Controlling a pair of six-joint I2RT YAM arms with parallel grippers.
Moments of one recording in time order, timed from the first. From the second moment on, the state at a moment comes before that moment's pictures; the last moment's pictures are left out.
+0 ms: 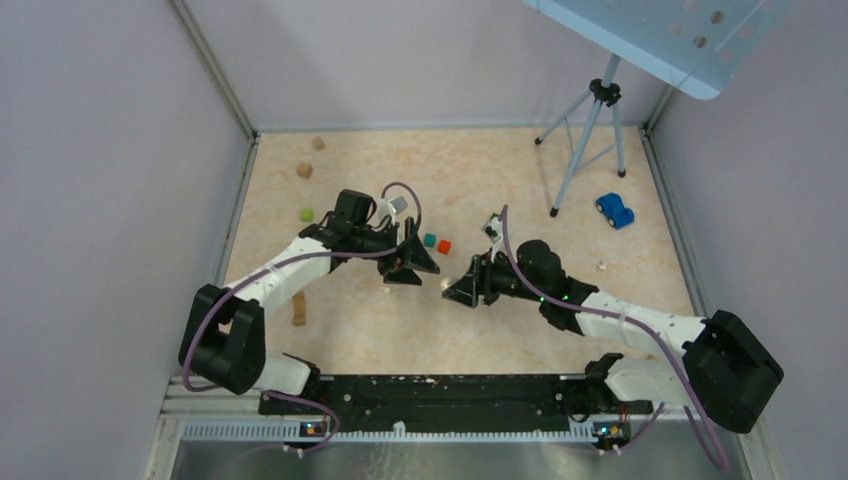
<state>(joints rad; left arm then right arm) -0.40 1.39 0.89 -0.35 0.89 -0.69 0.78 1.15 0.48 0.32 -0.36 0.60</state>
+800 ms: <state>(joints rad) -0.48 1.51 0.82 -0.18 0.97 -0.79 0.84 1.23 0.49 0.34 -0.31 0.58</state>
